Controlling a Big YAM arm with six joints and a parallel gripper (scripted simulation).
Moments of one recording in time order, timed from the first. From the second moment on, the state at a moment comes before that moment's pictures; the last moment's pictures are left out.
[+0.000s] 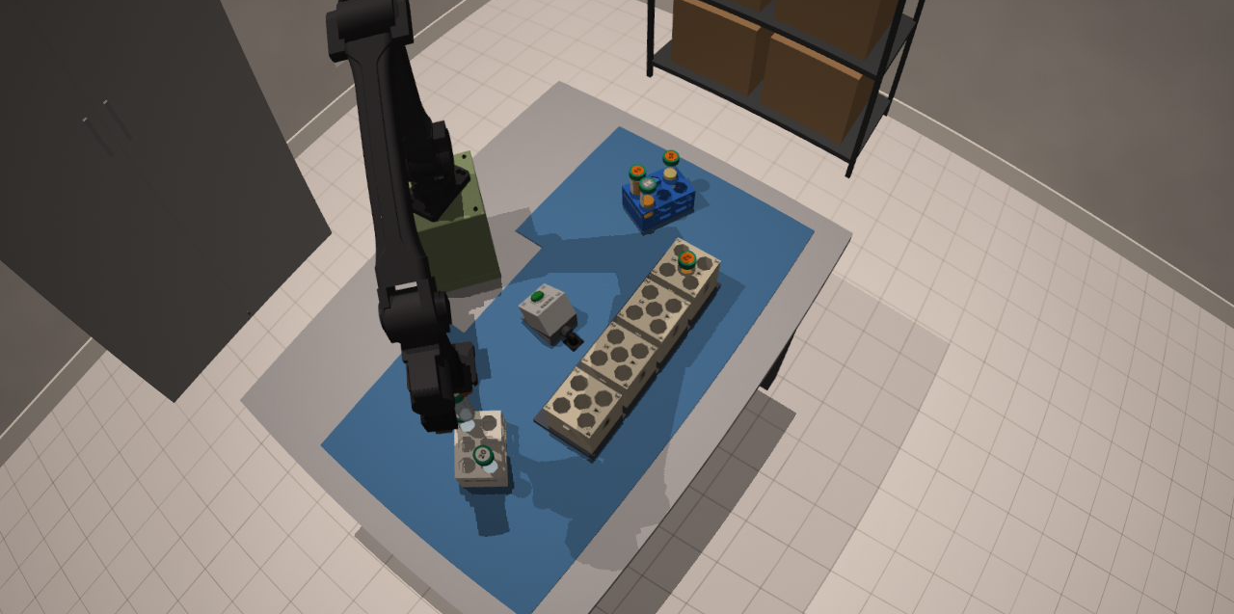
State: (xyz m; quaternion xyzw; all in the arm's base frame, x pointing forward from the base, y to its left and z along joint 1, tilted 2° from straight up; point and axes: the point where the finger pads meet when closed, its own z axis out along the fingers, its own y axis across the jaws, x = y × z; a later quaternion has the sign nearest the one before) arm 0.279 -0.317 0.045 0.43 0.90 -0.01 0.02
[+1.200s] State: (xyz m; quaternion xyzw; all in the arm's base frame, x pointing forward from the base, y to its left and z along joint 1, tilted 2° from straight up) arm 0.370 -0.114 0.044 0.04 1.00 -0.01 0.01
